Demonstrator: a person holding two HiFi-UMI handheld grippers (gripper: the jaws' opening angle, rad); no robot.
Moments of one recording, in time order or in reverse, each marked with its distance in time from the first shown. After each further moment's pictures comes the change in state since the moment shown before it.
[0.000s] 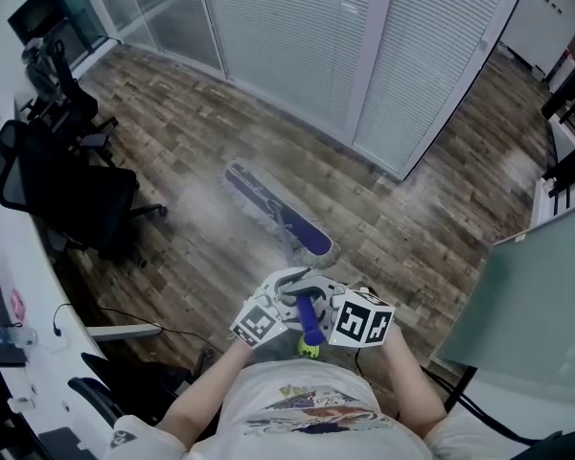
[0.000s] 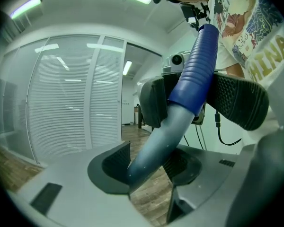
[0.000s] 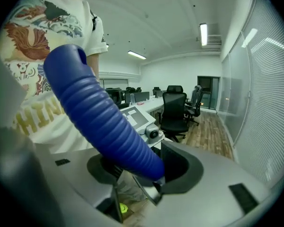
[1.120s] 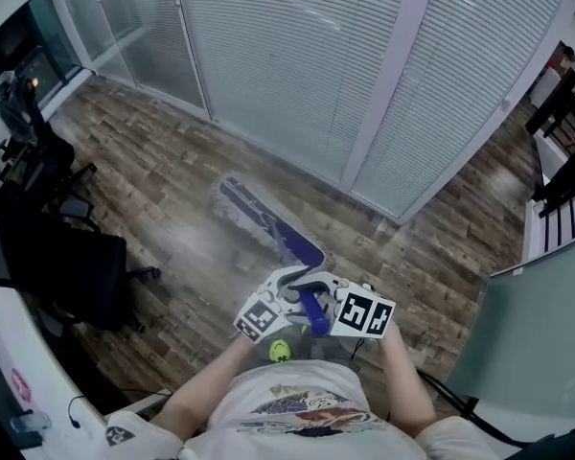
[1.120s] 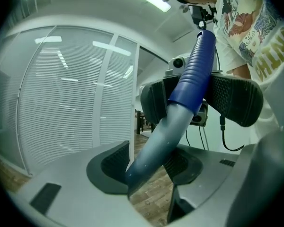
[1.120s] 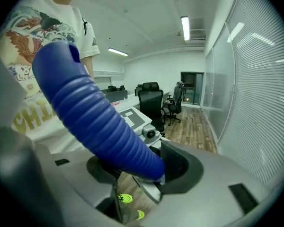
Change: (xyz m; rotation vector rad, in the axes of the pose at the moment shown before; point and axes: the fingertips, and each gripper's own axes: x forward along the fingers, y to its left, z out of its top) left arm 0.044 0.319 0.019 -0.010 -0.073 -0.093; right arm 0.061 -0.325 0.043 0.108 0.036 -0.138
